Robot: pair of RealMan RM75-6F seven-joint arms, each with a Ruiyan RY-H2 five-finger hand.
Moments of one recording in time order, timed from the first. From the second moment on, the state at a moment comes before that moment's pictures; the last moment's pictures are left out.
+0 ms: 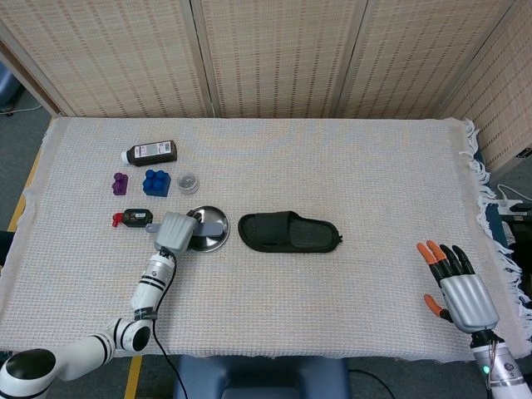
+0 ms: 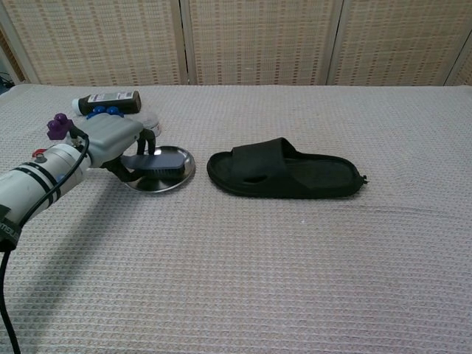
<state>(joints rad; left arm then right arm) -0.76 -1.85 -0.22 -0.95 1.19 1.00 0.46 0.12 -1.17 -0.01 -1.57 -1.57 1.38 -0.14</state>
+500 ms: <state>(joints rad) -0.73 -1.74 -0.26 -1.22 1.17 1.11 0.55 0.40 -1.22 0.06 -1.57 -1.60 1.05 -0.15</state>
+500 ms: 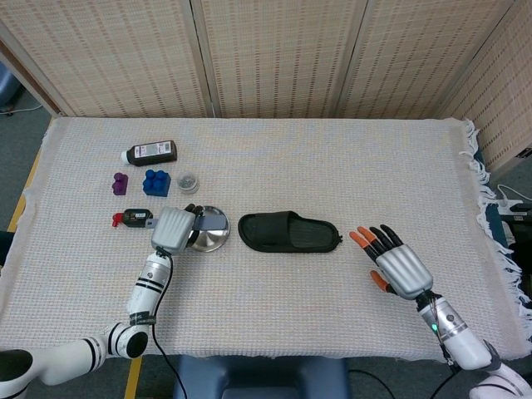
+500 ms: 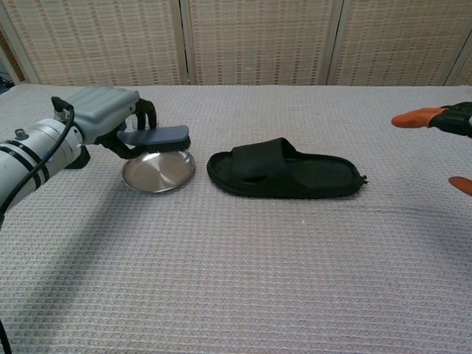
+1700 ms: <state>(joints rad) -0.89 -1.96 -0.30 -1.16 1.11 1.09 0.61 0.74 -1.44 0.04 -1.49 -1.09 0.67 -0.56</state>
